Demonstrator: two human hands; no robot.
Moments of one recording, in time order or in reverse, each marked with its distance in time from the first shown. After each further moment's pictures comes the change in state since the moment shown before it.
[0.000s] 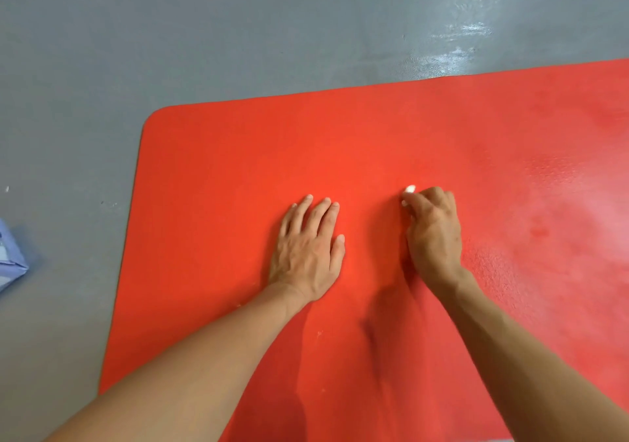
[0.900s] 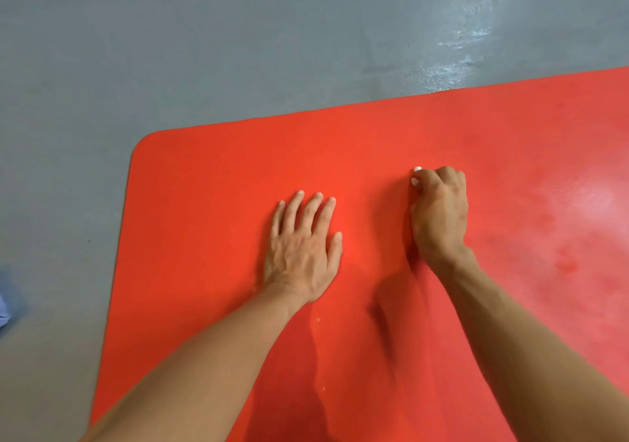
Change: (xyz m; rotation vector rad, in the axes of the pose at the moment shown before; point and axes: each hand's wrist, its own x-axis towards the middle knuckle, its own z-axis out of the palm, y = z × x) left_hand 0.060 -0.021 0.003 0.078 -0.035 -0.048; right_hand 0.086 0.005 0.028 -0.064 0.123 0.079
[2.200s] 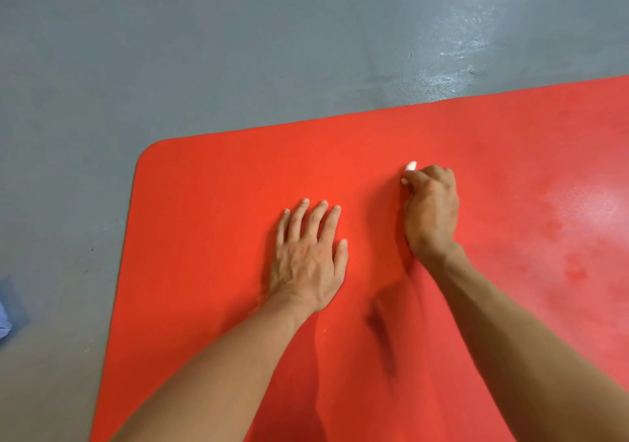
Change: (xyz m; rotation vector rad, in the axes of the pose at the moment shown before) left_hand 0.001 0.000 0.002 -0.027 0.031 -0.013; right_hand 0.011 -0.021 0.011 0.110 0.017 0.019
